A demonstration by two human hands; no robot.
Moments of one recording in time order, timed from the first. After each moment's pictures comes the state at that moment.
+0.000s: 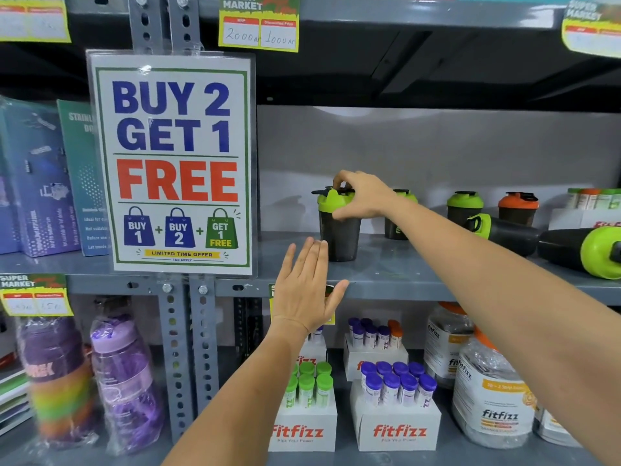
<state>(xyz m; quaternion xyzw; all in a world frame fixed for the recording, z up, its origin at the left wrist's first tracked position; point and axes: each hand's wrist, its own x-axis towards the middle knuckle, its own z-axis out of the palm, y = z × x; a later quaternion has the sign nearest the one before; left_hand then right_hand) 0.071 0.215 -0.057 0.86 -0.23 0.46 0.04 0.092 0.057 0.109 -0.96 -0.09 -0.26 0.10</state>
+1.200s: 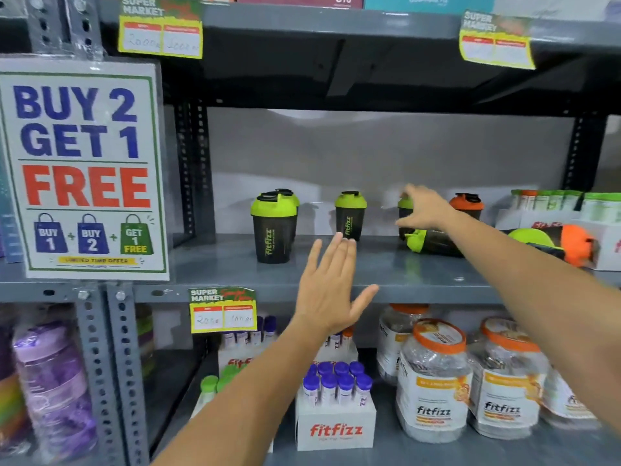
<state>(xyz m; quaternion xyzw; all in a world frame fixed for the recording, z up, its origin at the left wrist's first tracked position) 0.030 0.064 -0.043 0.81 -0.32 0.48 0.07 0.059 -0.175 0.096 -0.96 0.07 -0.25 0.07</state>
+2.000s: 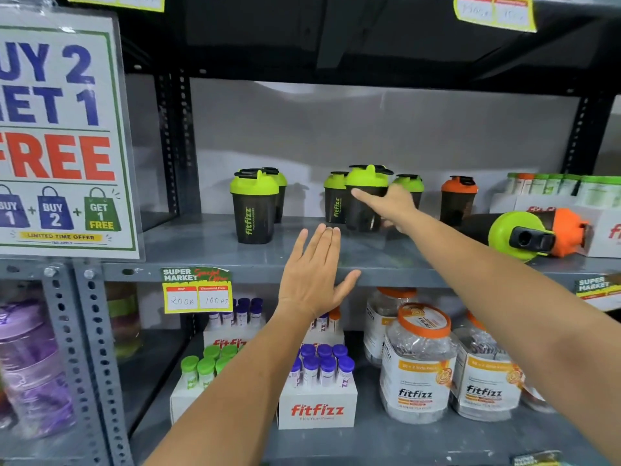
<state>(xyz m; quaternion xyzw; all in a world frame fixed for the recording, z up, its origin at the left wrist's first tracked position) 0.047 0.047 -0.062 0.80 -0.28 0.52 0.04 0.079 -0.140 0.058 -0.86 0.11 -0.30 0.40</state>
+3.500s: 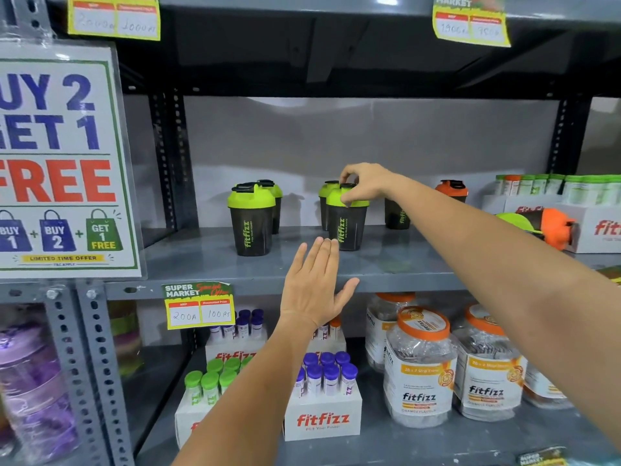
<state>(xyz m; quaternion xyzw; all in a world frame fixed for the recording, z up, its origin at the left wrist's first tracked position) 0.046 0.047 -0.066 0.80 -0.28 0.54 0.04 0.067 -0.112 0.127 -0.97 0.01 -0.21 0.09</state>
